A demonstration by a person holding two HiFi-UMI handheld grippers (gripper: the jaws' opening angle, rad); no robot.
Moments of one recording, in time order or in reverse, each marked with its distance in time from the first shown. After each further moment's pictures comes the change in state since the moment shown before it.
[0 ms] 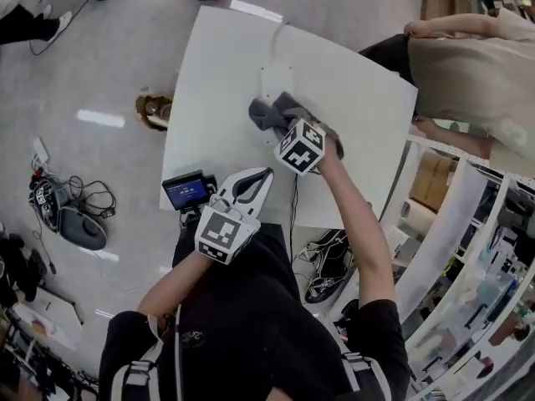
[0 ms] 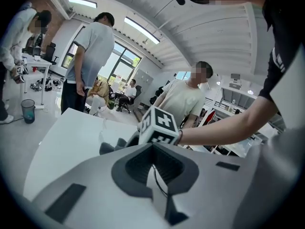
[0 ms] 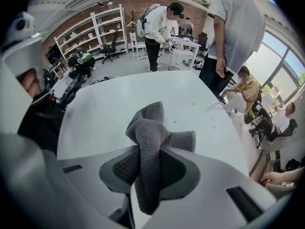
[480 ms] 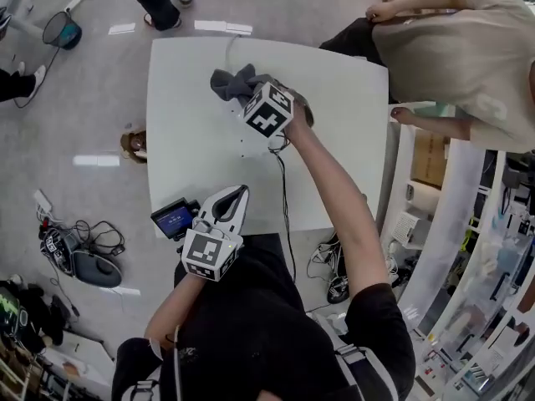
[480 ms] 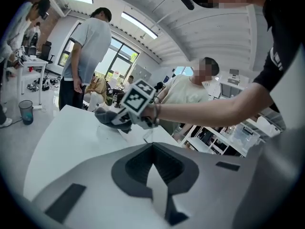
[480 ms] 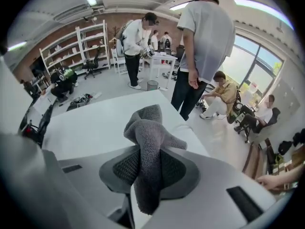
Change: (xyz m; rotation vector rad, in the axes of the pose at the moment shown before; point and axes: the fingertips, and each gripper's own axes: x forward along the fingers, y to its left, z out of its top) left arm 0.018 -0.004 -0.014 0.025 0.057 -0.027; right arm -0.024 -0.117 0.048 0.177 -0.175 -0.156
